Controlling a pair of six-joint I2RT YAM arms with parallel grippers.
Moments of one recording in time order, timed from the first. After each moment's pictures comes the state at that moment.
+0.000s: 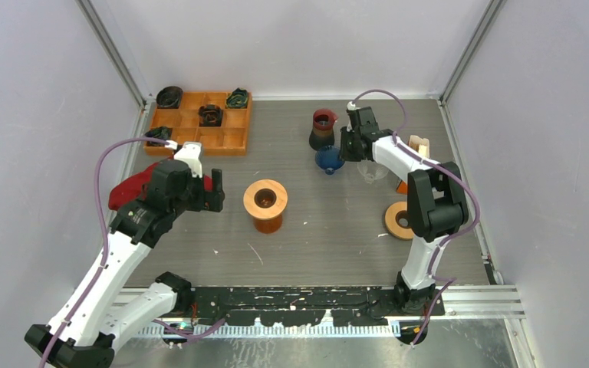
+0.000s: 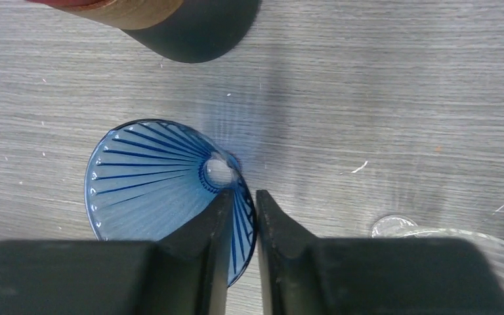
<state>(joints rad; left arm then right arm) -0.42 0.83 0.96 -0.77 -0.16 -0.20 0.28 1.85 1.33 -0.36 -0.03 0.30</state>
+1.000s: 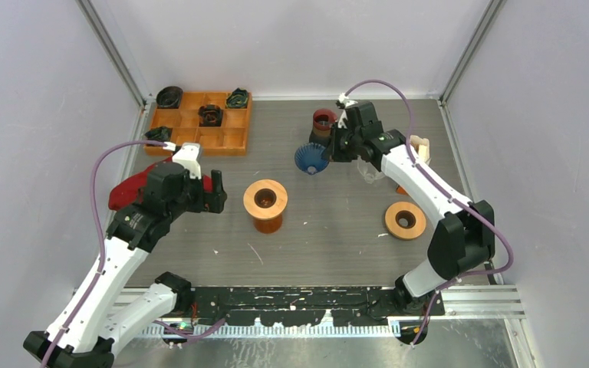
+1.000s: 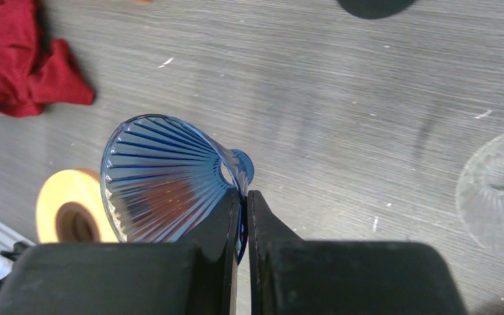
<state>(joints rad) -0.42 0.80 0.95 -0.75 -0.10 -0.21 0.40 1.55 1.33 -0.53 -0.17 0.39</state>
